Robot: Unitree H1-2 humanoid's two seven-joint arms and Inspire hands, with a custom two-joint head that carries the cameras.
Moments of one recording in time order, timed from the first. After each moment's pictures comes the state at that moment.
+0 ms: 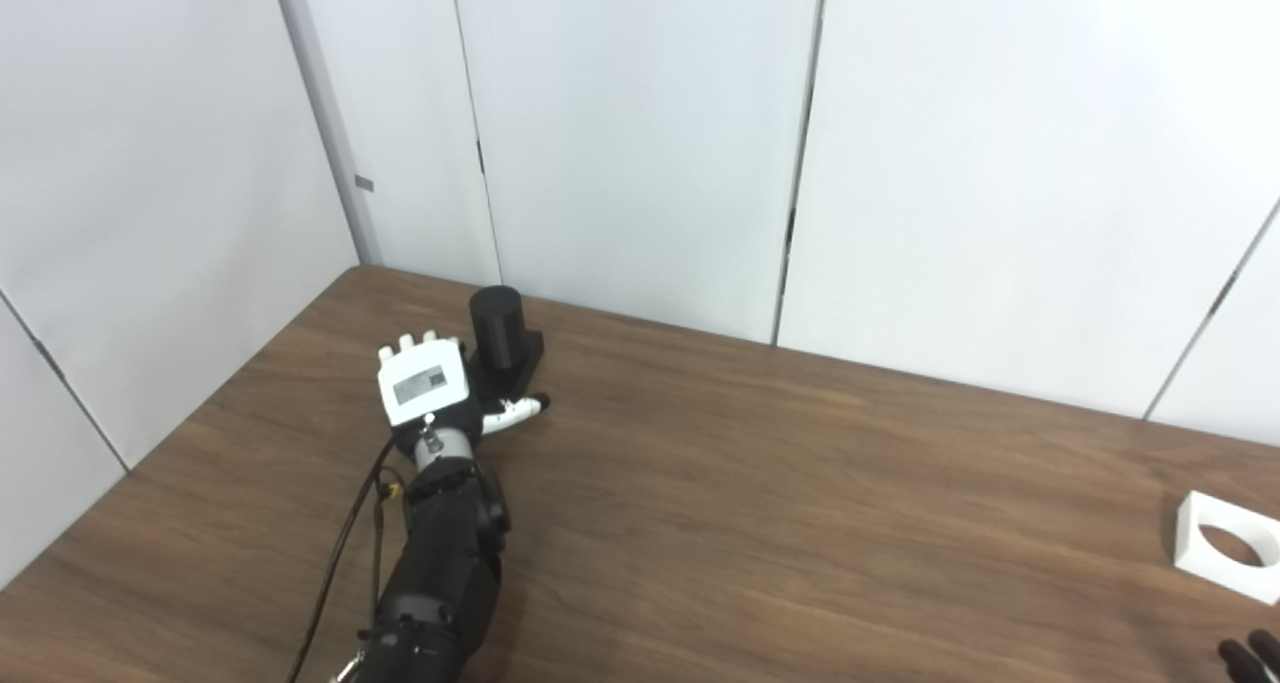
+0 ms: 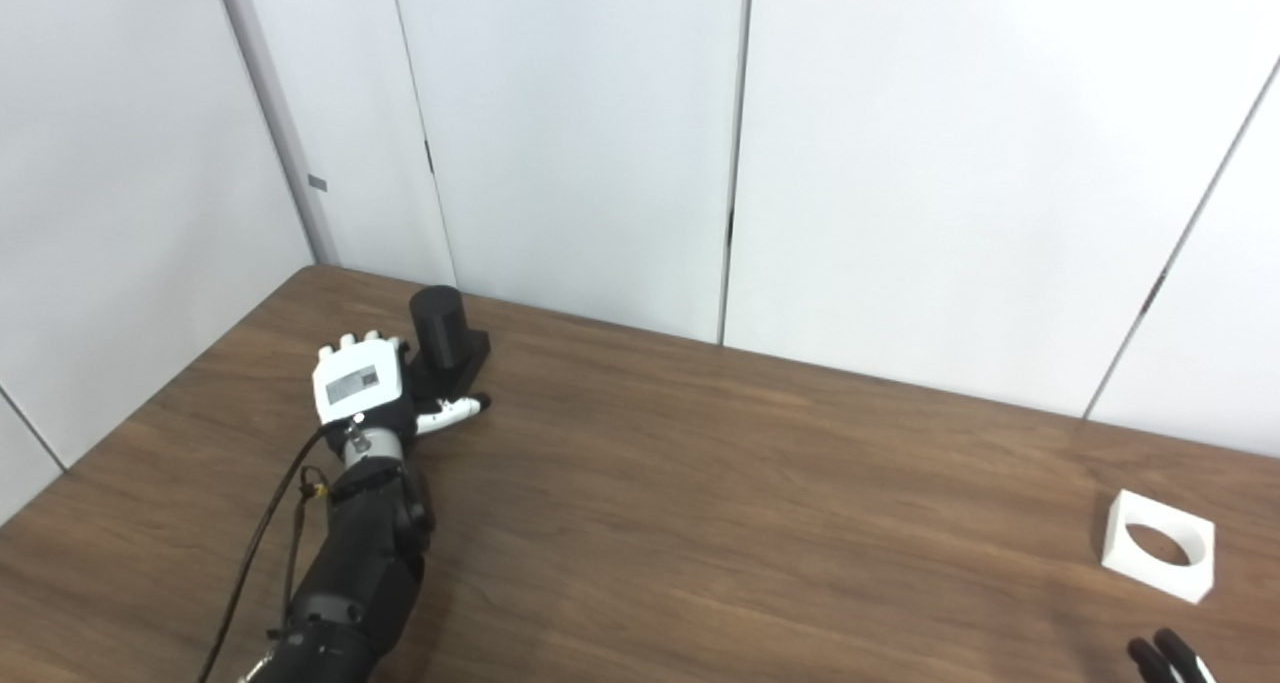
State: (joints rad) left arm -0.45 0.20 0.19 0.51 1.25 0.47 0.16; right arm 0.30 -0.14 -0.13 -0.23 0.19 -0.16 0.05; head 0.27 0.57
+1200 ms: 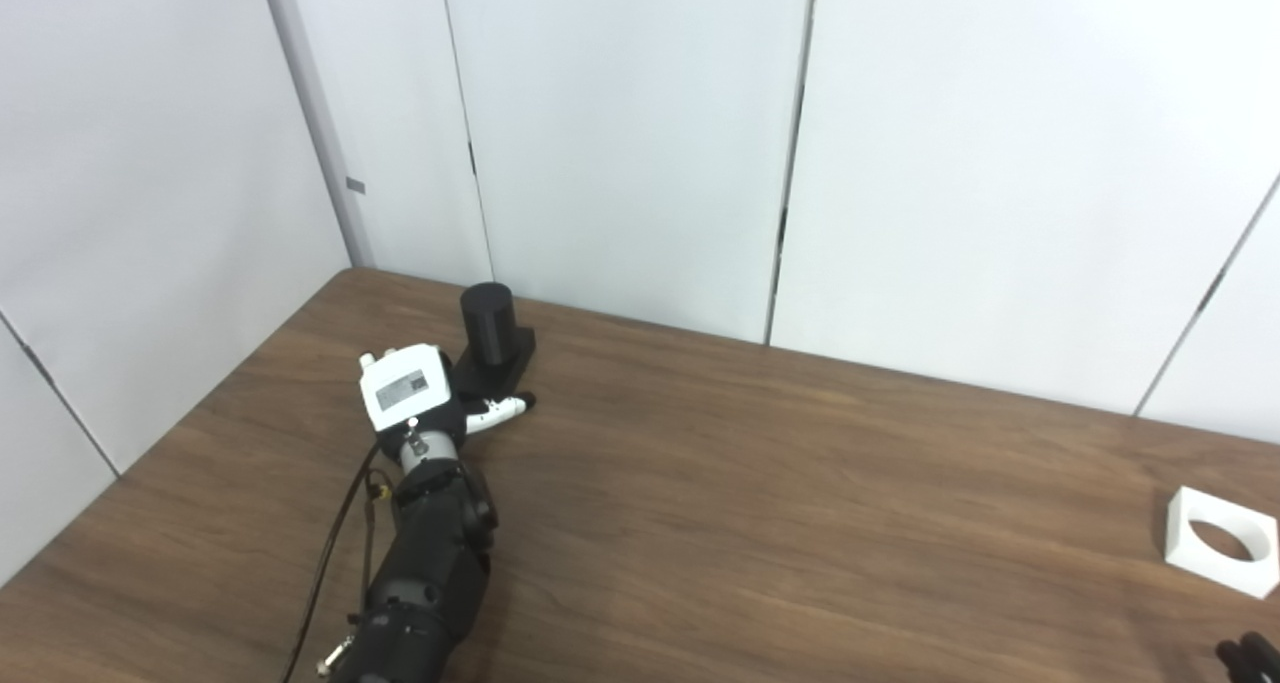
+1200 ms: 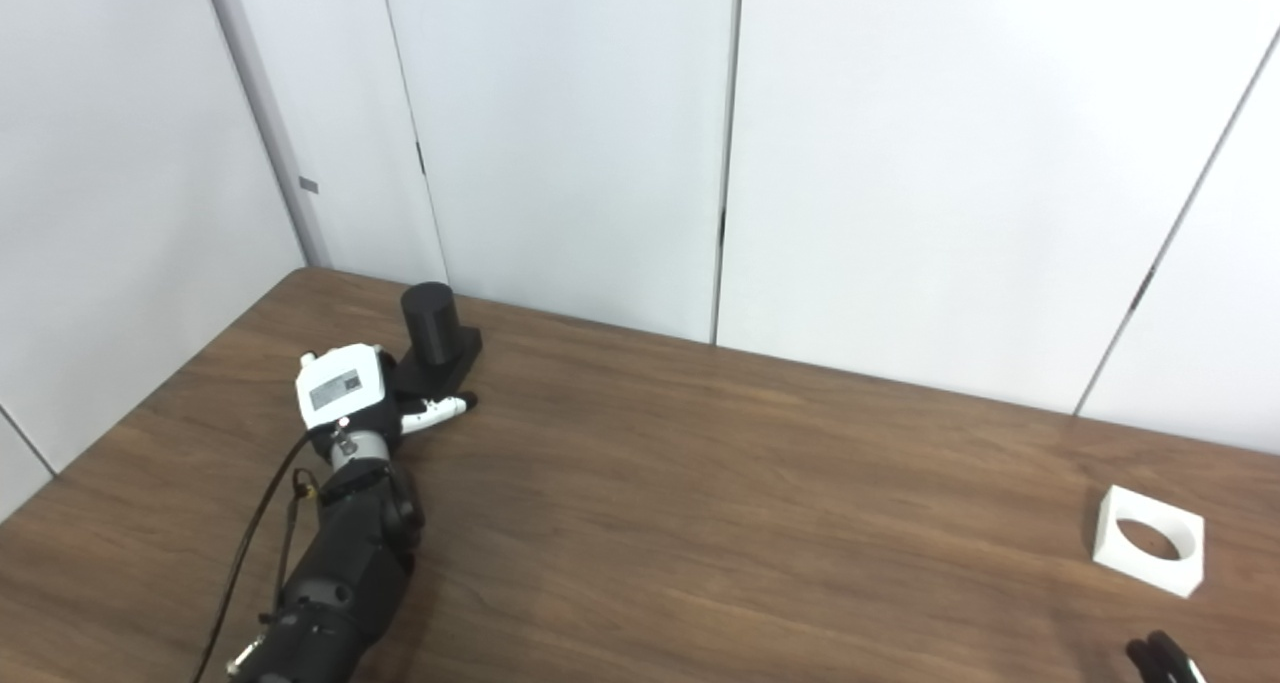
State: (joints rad) left arm -0.49 0.24 0.16 0.63 1.13 0.47 0.29; right arm 0.31 -0.14 -0.12 -0.24 0.22 -0.15 0.05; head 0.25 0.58
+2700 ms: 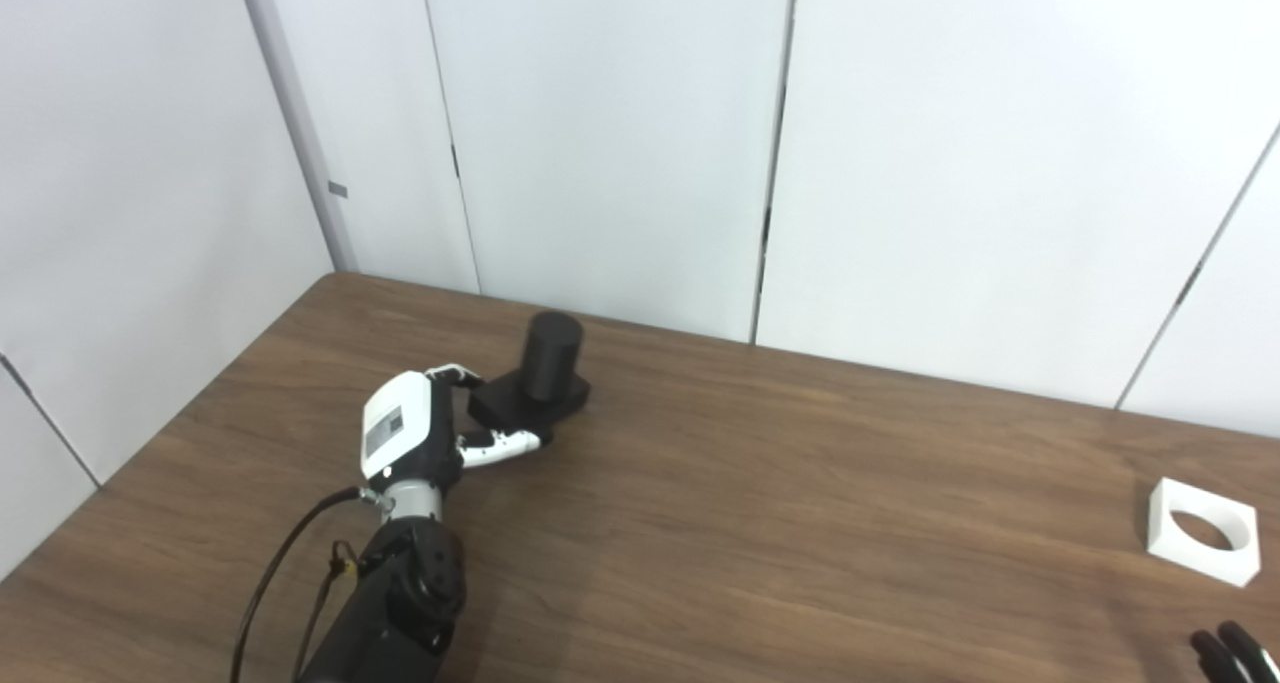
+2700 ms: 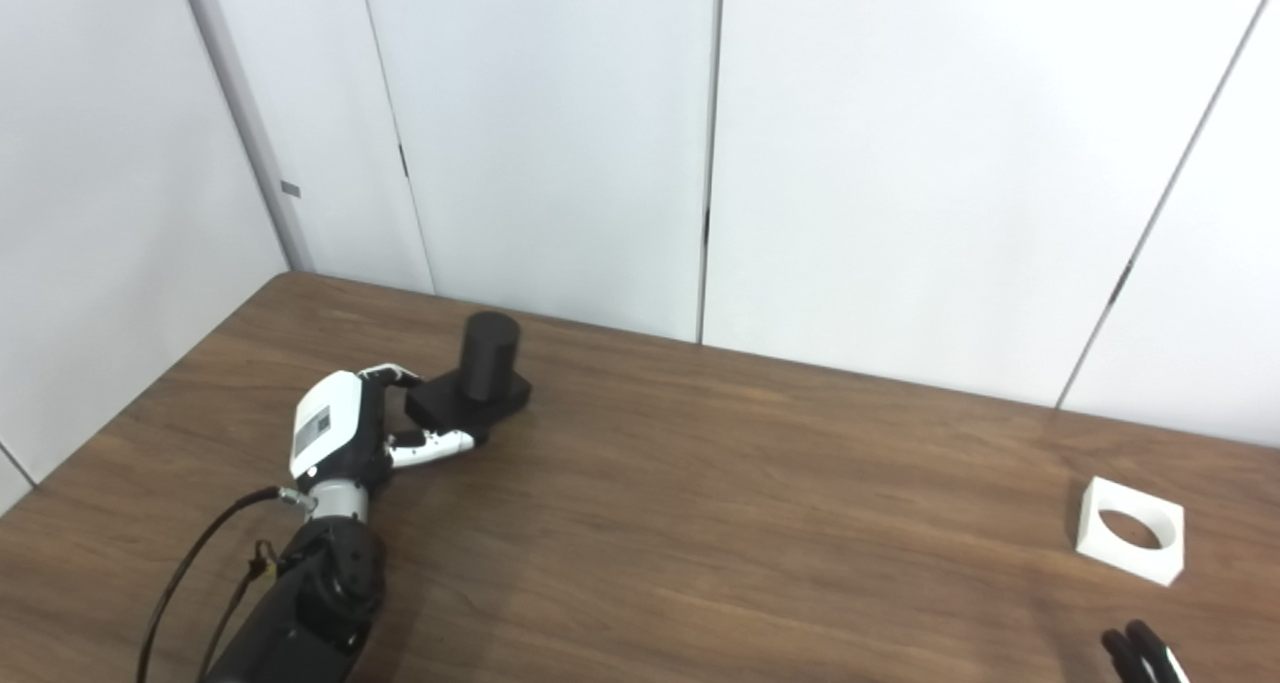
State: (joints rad) left arm -0.22 0.31 -0.03 0.13 0.57 0.33 0.28; right arm 0.32 -0.14 -0.11 -0.24 0.22 -0.15 0.05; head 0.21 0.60
